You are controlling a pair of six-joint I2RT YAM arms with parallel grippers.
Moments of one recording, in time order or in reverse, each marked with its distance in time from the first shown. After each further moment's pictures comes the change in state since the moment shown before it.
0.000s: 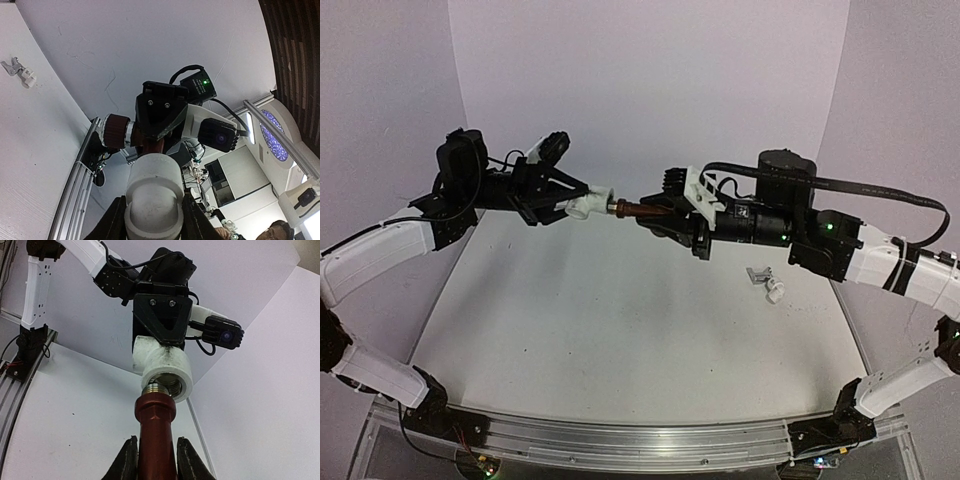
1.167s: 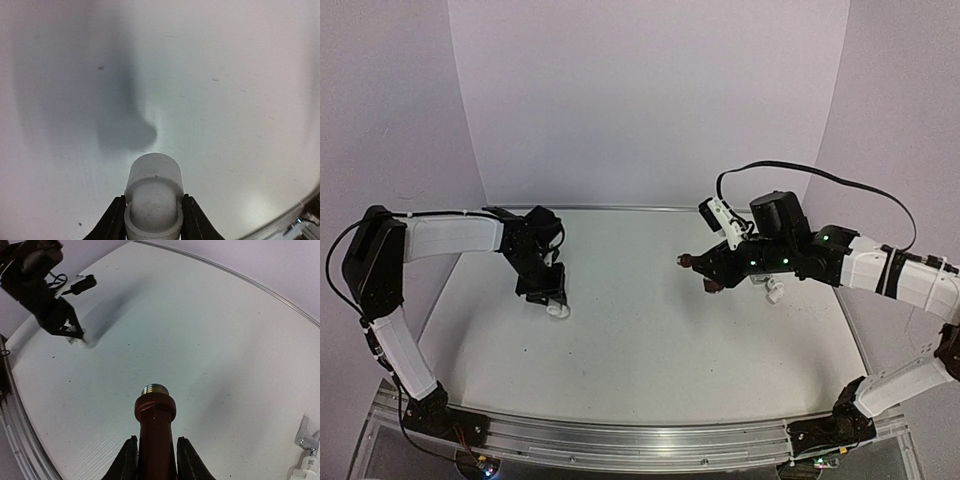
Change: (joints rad) left arm -0.035 0.441 0.053 -1.018 -1.101 0.510; right arm -0.205 -0.011 -0.196 -0.352 0.239 0.737
